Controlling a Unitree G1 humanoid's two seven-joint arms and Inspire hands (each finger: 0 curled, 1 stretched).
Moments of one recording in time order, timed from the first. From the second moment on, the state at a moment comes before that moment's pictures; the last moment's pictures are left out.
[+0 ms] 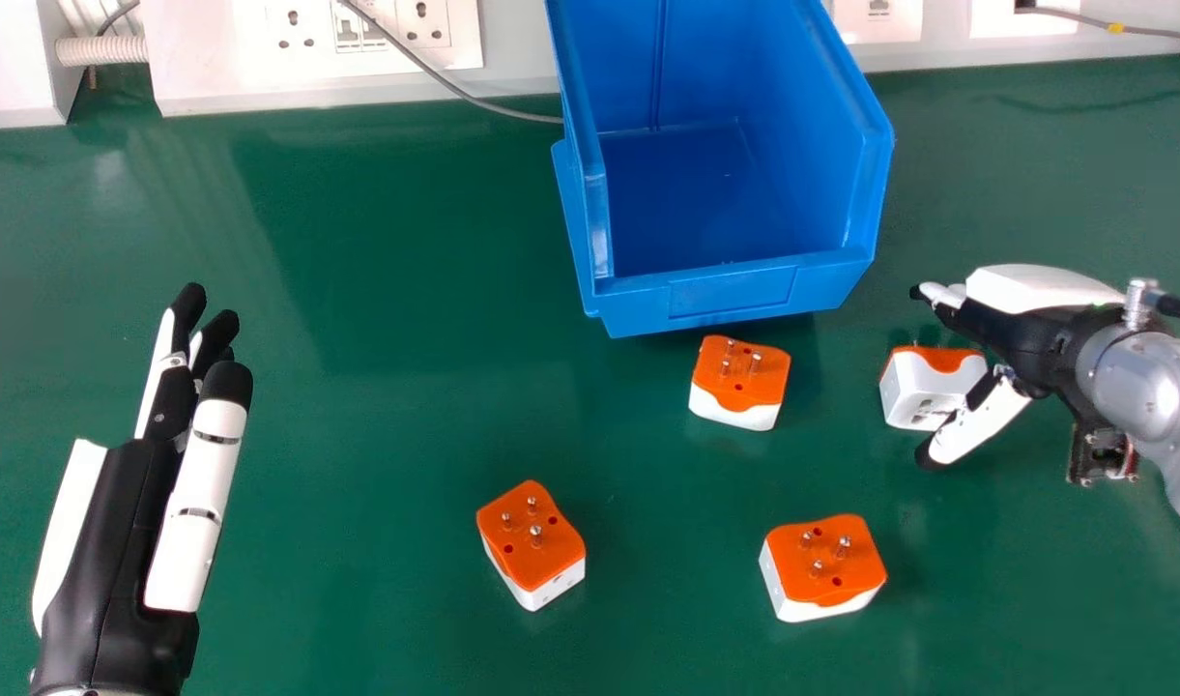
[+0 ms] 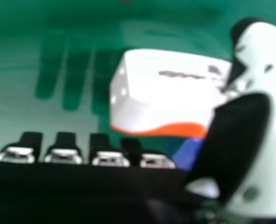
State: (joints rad) left arm 0.41 0.17 0.23 -0.34 -0.06 -0.18 -0.15; right arm -0.79 -0.62 0.45 0.92 -0.69 -0.08 0.34
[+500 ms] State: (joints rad) left arm 0.41 0.17 0.24 -0.36 -0.06 -0.17 -0.15; right arm -0.81 -0.60 0.48 0.98 -0.70 -0.08 0.32
